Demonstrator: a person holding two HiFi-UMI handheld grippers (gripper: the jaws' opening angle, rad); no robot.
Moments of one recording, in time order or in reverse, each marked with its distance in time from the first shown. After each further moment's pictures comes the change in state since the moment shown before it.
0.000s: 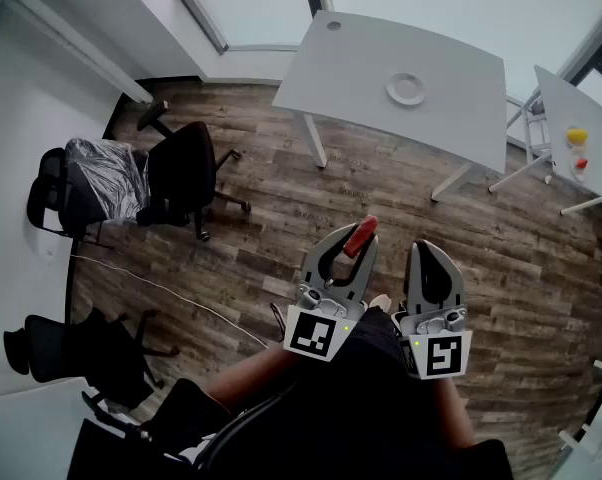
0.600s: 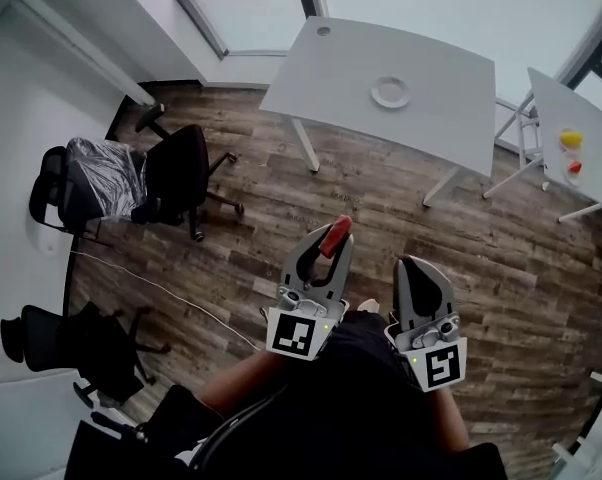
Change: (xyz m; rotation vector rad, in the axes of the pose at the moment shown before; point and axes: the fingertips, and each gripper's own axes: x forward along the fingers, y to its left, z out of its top) left arm 0.019 -0.038 -0.005 0.020 -0.010 0.093; right arm -0.050 -0.043 0.013 0.087 -0.134 0.171
